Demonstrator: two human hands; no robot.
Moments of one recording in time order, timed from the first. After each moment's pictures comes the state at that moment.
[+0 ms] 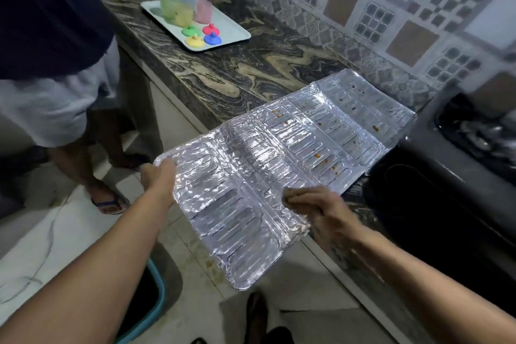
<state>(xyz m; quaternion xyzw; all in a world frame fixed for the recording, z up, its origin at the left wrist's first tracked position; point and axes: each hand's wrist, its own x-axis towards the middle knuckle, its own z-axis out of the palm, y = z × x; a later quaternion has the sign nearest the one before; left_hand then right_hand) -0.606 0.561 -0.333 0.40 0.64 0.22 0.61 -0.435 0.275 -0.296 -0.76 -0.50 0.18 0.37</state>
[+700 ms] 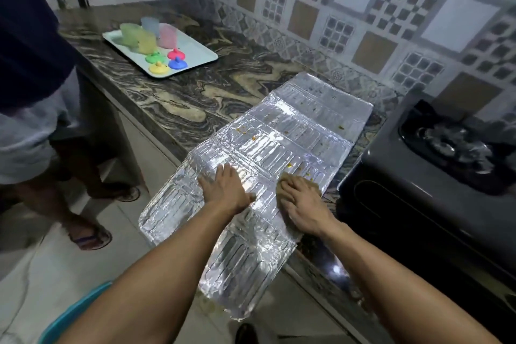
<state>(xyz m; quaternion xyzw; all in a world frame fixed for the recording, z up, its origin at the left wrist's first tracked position) -0.458 0.458 -0.302 0.93 0.31 -0.11 0.16 -0.348 0.280 -0.320 -0.89 -0.43 0.12 0.06</state>
